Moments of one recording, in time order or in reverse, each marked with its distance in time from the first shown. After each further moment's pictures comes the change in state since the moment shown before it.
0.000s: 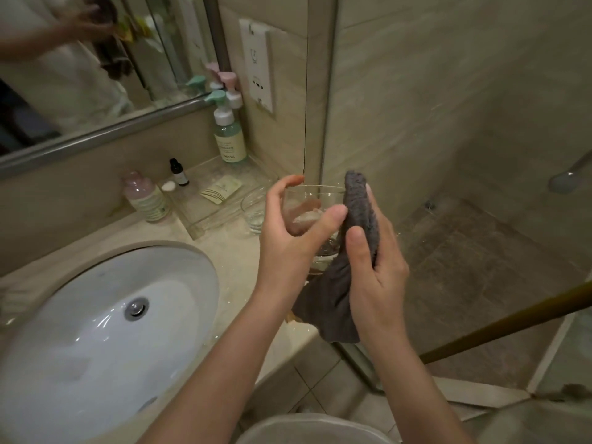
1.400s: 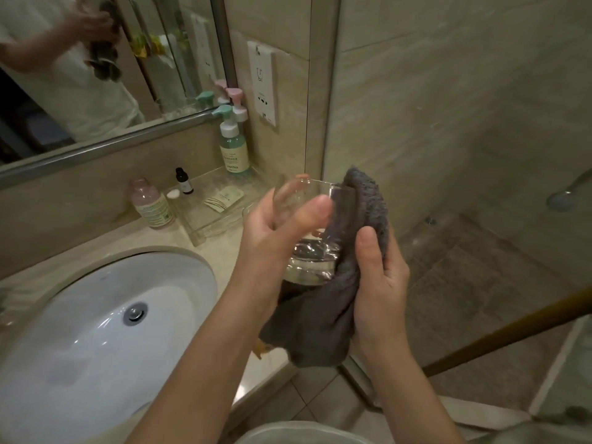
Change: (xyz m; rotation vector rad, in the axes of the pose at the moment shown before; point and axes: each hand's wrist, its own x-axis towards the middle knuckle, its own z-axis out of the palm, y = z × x) left_hand -0.014 0.037 -0.006 -0.158 -0.078 -0.064; right_hand -0.004 -0.026 -0.005 0.369 -0.033 0.105
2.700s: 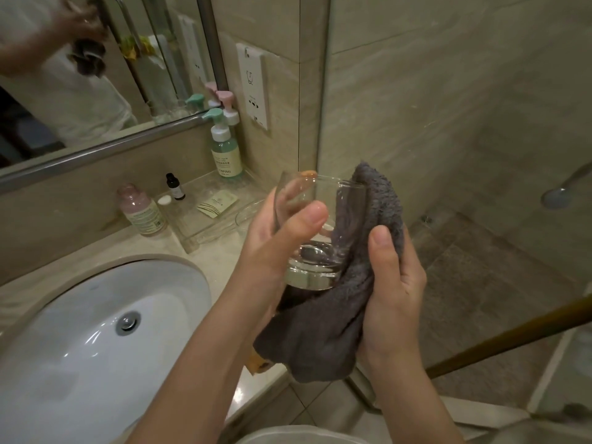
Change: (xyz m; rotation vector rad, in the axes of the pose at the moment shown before) left_hand 0.012 0.001 0.002 0.011 -0.161 0.014; right_hand 0.009 -0.017 0.000 0.132 0.064 0.008
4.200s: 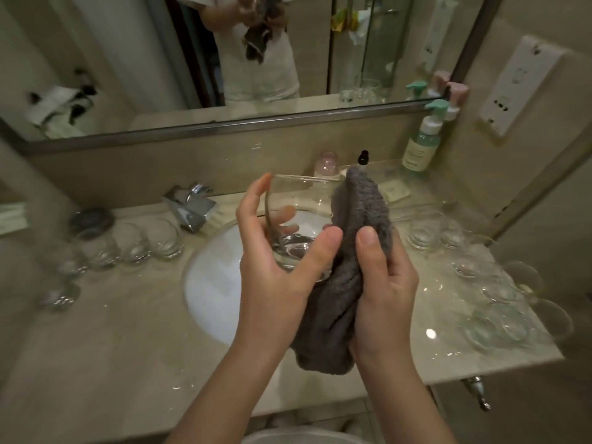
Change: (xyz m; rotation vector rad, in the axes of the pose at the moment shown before) left_hand -0.149 0.052 -0.173 0.409 0.865 0.204; right_hand -0.104 0.067 0.201 0.031 -0.388 0.310
